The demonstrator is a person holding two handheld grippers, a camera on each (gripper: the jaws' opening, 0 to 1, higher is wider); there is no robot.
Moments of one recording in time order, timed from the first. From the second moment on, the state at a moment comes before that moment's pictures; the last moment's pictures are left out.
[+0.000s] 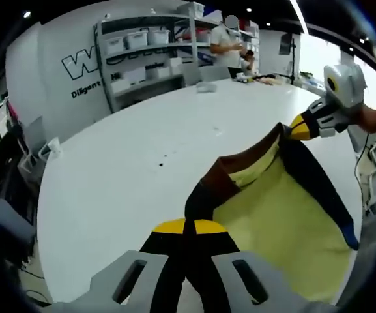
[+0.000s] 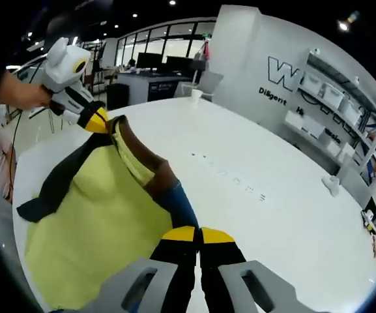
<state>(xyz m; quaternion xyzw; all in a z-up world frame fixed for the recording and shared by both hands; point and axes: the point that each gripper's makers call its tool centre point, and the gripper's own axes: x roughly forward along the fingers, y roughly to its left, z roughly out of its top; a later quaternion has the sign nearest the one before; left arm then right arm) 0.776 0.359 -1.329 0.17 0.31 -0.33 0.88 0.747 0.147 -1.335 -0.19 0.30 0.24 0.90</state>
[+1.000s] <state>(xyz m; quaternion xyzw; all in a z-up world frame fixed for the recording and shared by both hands) 0.831 0.366 -1.424 0.22 0.36 -0.29 0.86 0.798 0.154 -1.420 -0.20 0.33 0.20 0.90</state>
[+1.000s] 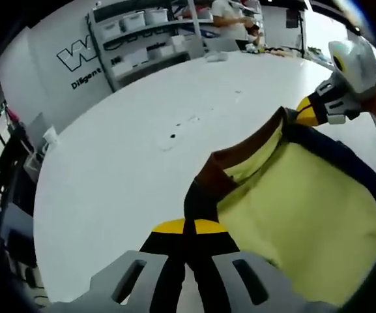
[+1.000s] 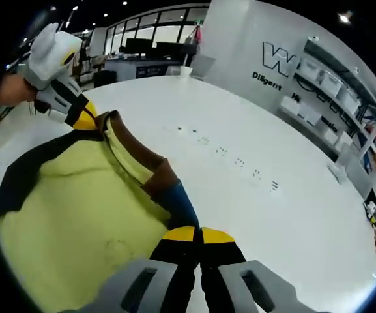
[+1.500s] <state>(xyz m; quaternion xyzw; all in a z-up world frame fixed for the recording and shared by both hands) 0.857 0.369 -1.418 0.22 0.31 -0.25 0.89 0.811 0.148 -1.414 -0.18 0.30 0.18 0.92</state>
